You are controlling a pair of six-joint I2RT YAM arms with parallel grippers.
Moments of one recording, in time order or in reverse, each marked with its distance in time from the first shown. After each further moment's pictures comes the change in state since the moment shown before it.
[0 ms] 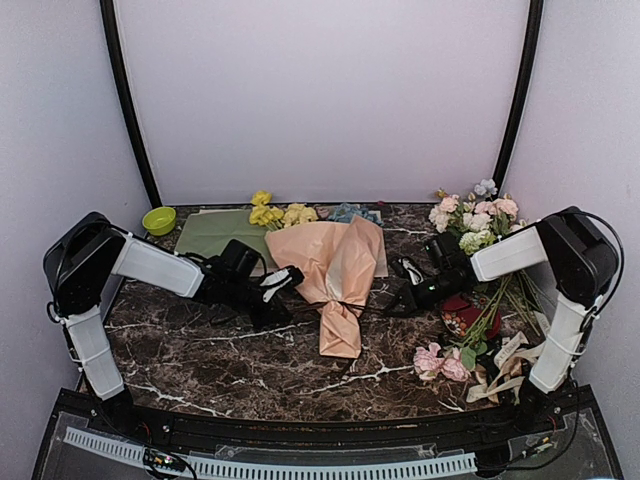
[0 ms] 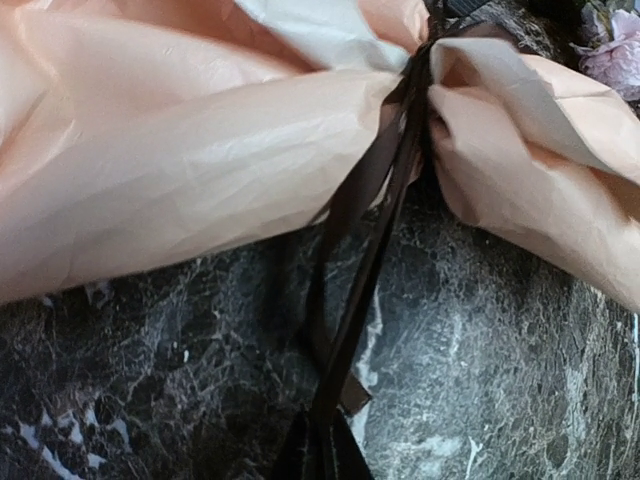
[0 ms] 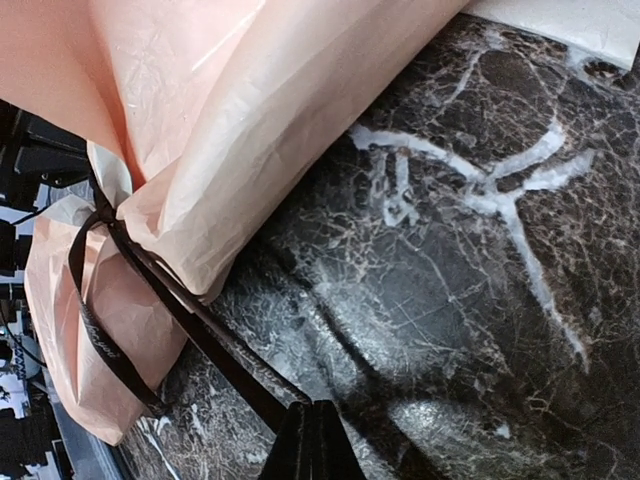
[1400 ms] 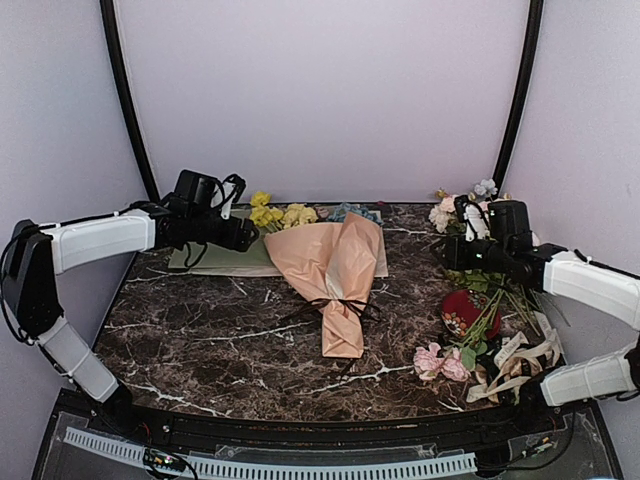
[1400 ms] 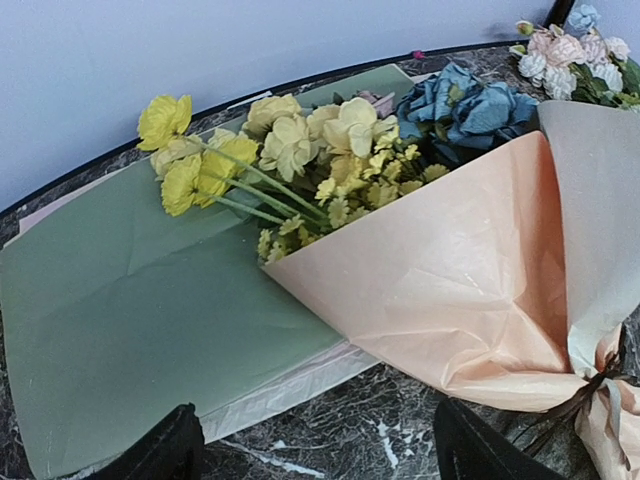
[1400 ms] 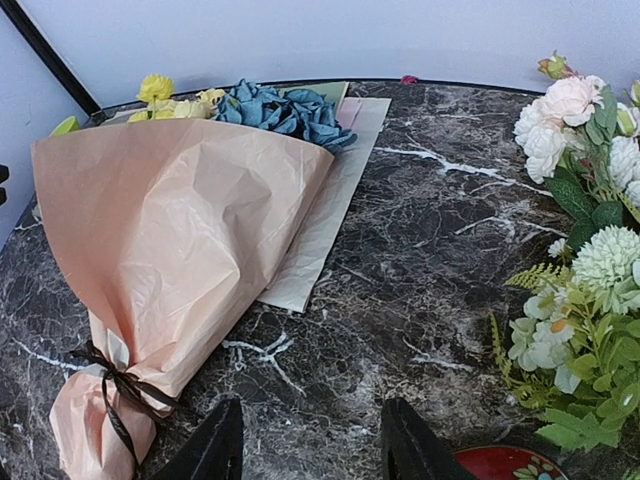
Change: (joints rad) left arm 0.162 -0.268 0.239 -0.236 -0.416 -0.319; right arm -0.083 -0.639 -0.135 0.011 0.500 0.041
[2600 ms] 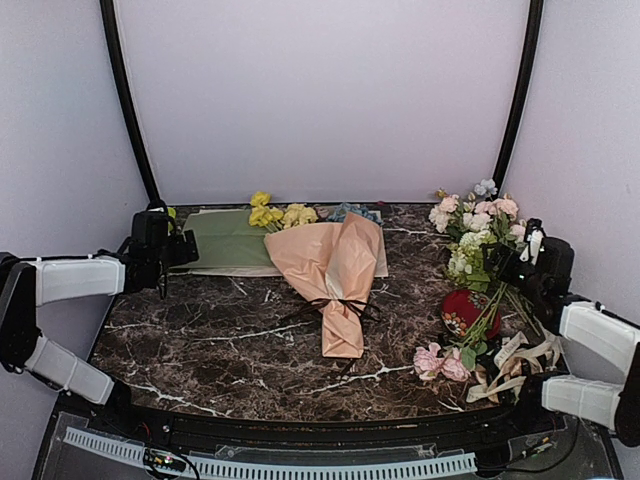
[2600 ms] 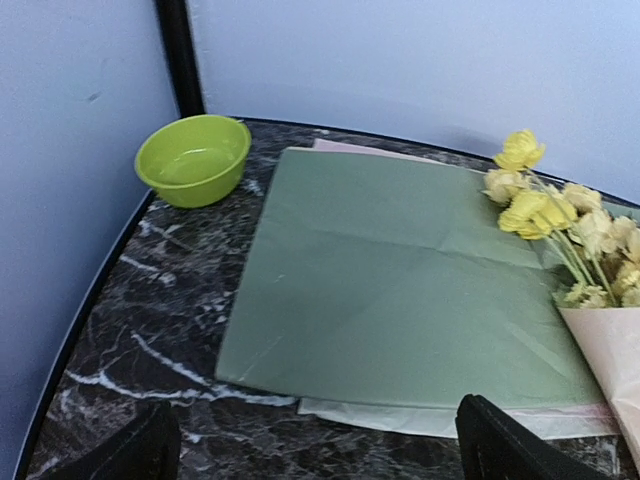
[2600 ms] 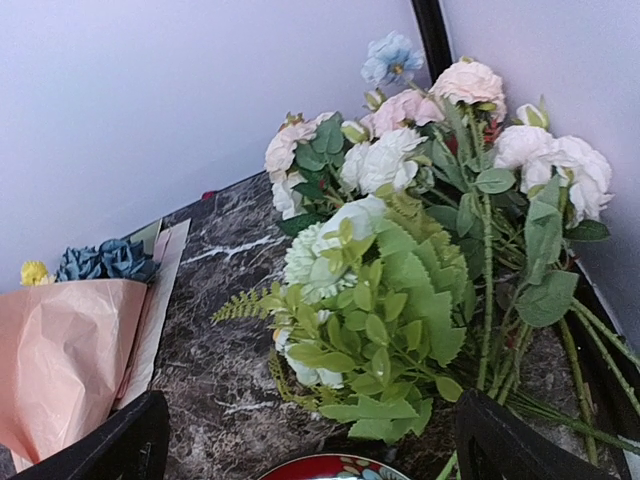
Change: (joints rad) left arm 0.203 -0.197 -0.434 0.358 -0.413 -0.243; right arm -0.361 -0.211 -0.339 0.320 0.087 0.144
